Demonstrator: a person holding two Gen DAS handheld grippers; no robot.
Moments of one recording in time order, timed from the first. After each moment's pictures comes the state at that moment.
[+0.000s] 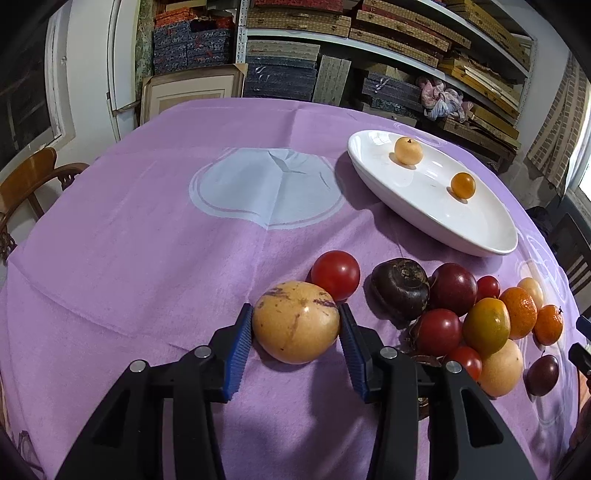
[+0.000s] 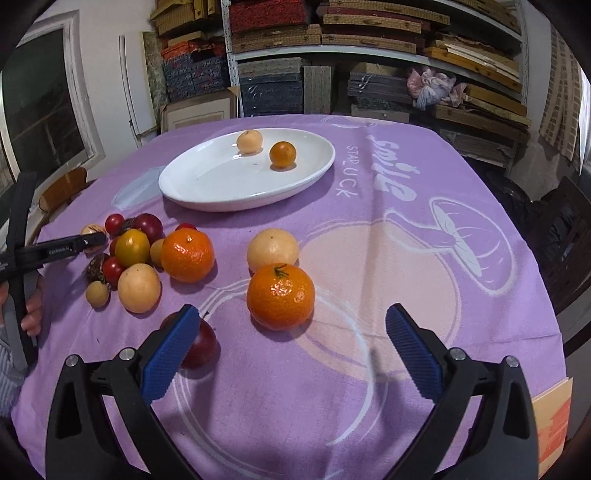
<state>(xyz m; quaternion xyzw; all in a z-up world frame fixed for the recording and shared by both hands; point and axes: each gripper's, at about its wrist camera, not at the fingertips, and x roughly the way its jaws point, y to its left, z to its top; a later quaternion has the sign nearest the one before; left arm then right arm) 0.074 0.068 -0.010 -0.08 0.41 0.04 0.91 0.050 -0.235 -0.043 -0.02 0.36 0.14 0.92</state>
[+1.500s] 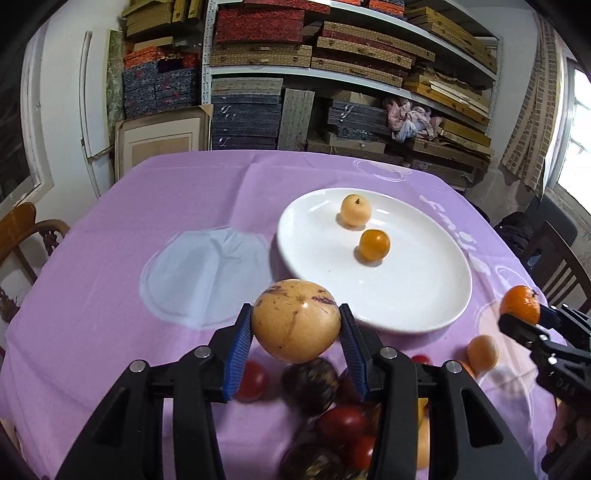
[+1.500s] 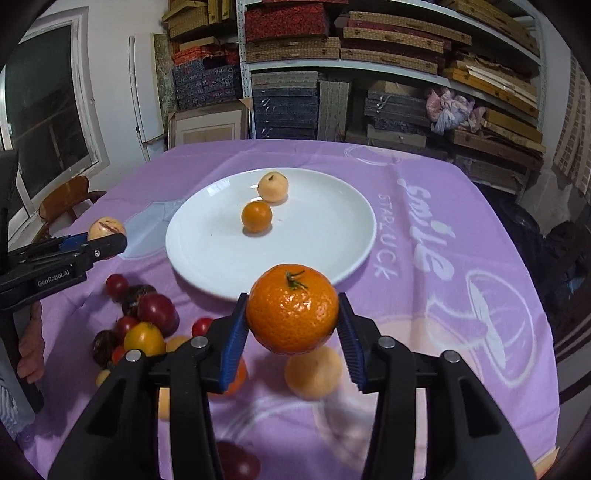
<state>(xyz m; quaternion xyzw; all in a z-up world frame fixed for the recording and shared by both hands) 0.124 0.011 0.054 -0.05 0.36 -0.01 0.93 0.133 -0.175 0.002 -0.04 0.34 0.16 0.92</state>
